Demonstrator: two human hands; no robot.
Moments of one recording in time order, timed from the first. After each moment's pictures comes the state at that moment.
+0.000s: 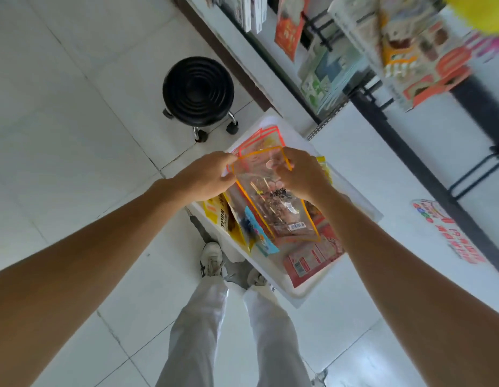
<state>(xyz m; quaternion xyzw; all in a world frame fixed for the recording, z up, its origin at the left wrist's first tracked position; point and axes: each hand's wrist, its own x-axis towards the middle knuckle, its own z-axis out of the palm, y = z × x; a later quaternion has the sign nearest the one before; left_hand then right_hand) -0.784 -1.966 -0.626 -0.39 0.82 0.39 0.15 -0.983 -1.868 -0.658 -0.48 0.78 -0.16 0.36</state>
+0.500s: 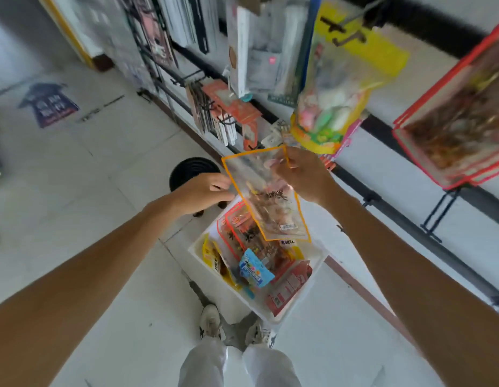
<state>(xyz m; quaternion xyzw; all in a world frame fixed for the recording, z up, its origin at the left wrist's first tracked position) -0.810 -1.961 -0.403 -0.39 0.77 0.50 0.05 -1.022 -1.843 -0.385 -0.48 0.69 -0.42 0.33</state>
